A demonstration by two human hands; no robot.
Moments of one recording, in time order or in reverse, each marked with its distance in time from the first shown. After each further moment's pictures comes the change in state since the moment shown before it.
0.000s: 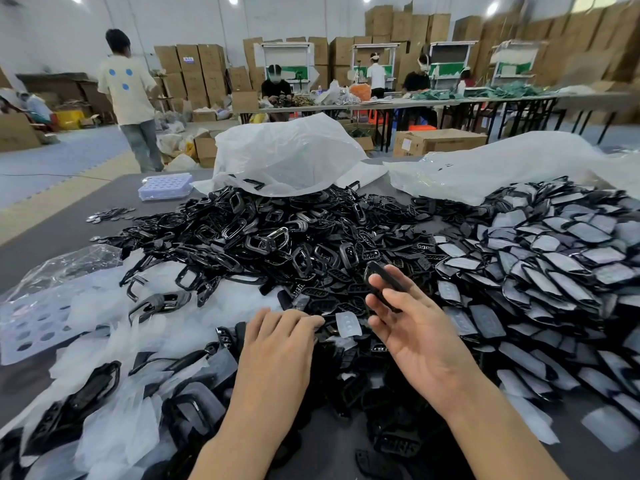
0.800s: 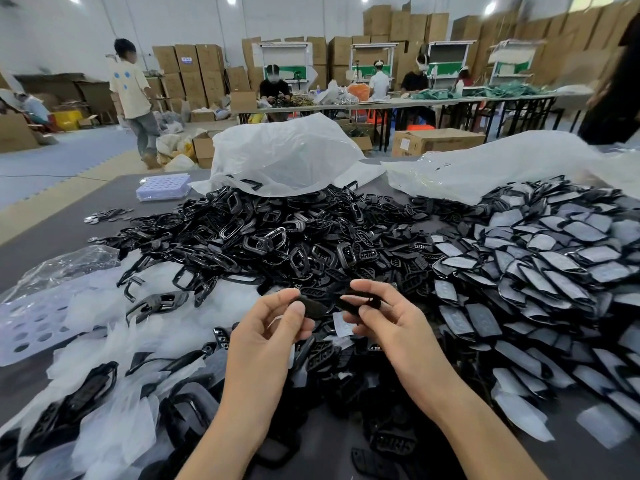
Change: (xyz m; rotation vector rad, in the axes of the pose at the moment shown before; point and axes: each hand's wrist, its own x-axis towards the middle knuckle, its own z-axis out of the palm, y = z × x) left_hand 0.013 0.011 -0.020 -1.301 0.098 -0.699; right_hand 0.000 0.019 0.002 -0.629 -0.021 -0.183
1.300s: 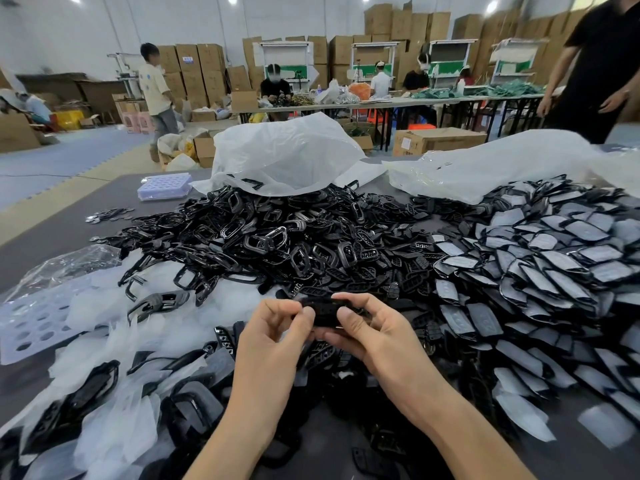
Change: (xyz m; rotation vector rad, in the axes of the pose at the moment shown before) left_hand -0.005 -0.004 0.002 0.042 -0.016 -0.006; right_hand -0.005 0.008 0.017 0.324 -0.159 0.078
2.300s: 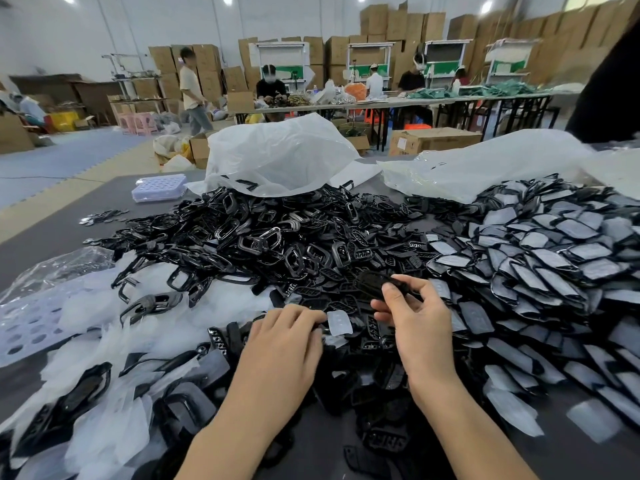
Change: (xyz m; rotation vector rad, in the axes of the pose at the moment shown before) left_hand 0.005 -0.002 0.001 1.198 -0.248 0.475; right_hand 0.007 -0.014 -0.028 -0.286 0.607 -0.237
